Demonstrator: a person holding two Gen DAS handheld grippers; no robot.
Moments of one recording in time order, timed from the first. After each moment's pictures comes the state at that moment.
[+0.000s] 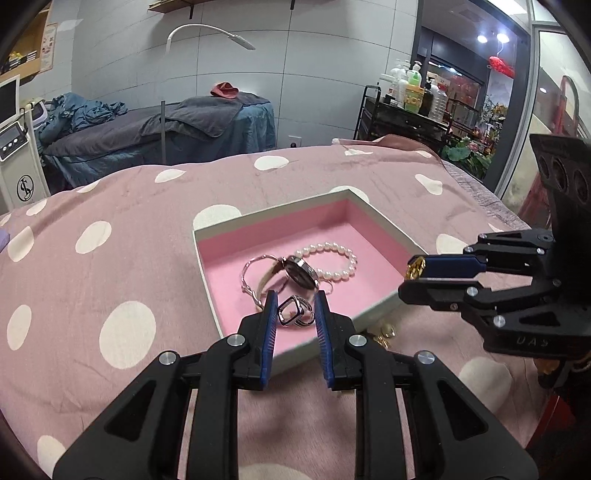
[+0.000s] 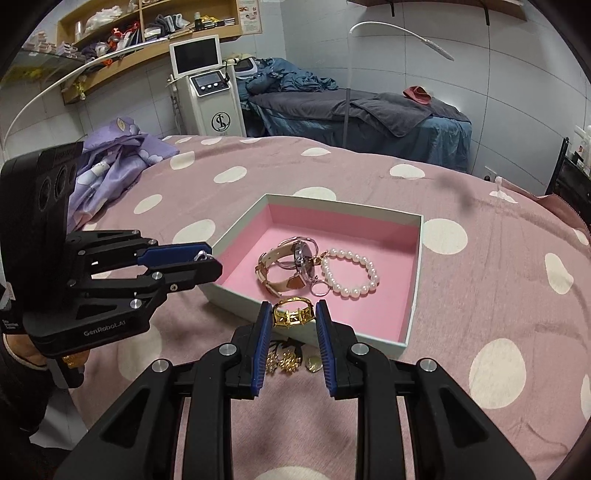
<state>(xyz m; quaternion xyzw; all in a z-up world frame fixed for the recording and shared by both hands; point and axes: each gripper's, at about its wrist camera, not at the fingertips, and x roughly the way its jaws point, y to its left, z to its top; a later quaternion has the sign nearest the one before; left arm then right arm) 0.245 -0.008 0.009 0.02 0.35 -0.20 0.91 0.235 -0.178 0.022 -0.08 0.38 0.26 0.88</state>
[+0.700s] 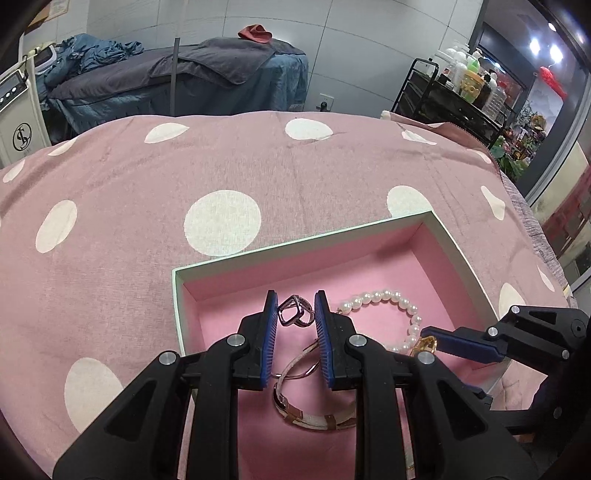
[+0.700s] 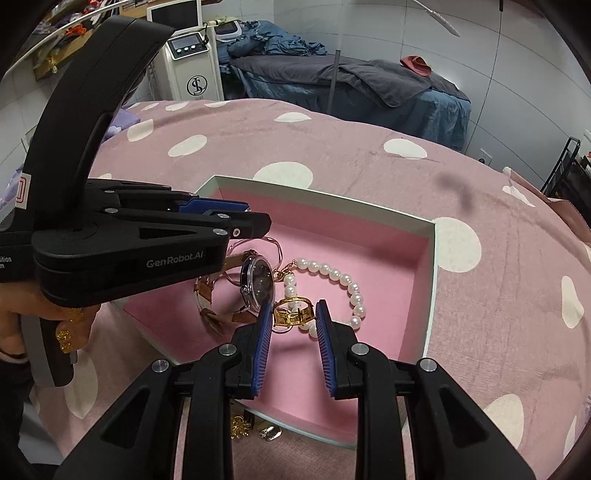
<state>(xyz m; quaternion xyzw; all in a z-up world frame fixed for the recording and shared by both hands) 0.364 -0.022 -0.022 -0.03 0.45 -0.16 0.88 0.301 -0.151 -0.011 -0.12 0.44 0.22 0.86</state>
